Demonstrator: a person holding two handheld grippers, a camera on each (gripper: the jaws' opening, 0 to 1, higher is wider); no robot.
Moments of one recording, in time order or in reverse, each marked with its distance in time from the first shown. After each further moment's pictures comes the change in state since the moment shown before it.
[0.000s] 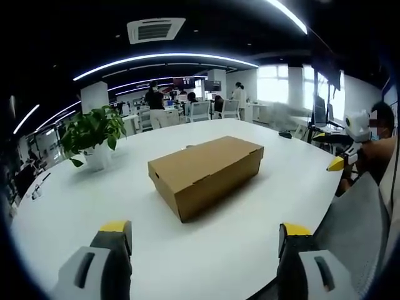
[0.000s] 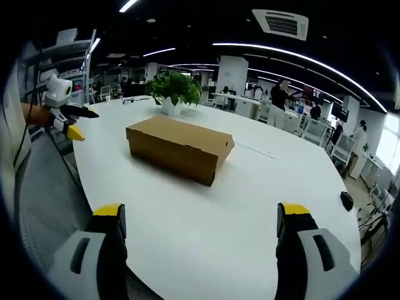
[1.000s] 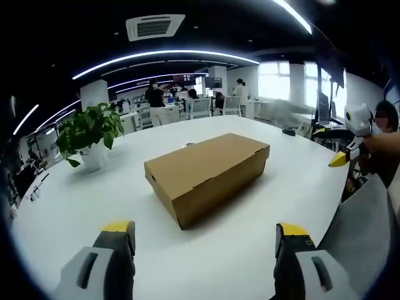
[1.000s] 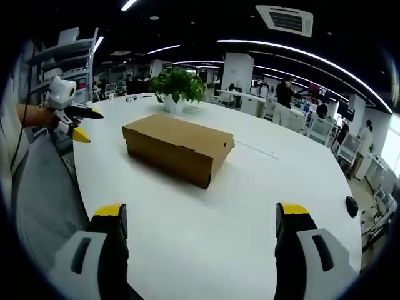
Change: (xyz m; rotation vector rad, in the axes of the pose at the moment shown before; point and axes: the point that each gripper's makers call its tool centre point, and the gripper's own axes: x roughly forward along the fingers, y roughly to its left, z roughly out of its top) left arm 0.030 -0.007 0.013 0.006 0.024 0.008; right arm 0.023 -0.022 0.005 -0.009 0.026 0.048
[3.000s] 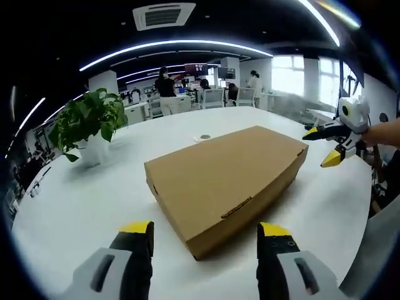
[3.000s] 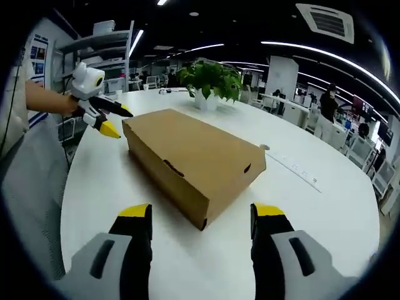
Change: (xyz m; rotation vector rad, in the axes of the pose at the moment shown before) left arm 0.090 0.038 0.007 -0.040 0.064 0.077; right arm 0.132 -0.015 0.028 -0.147 -0.004 0.294
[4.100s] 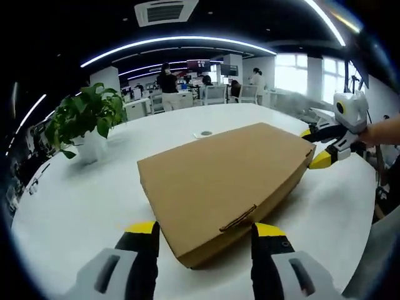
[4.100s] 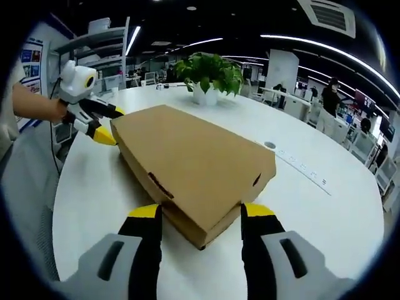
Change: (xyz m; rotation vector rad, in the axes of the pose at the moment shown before) left arm 0.017 -0.005 0.001 -0.013 0.024 0.008; right arm 0.037 -0.002 0.005 0.032 0.035 -0.003
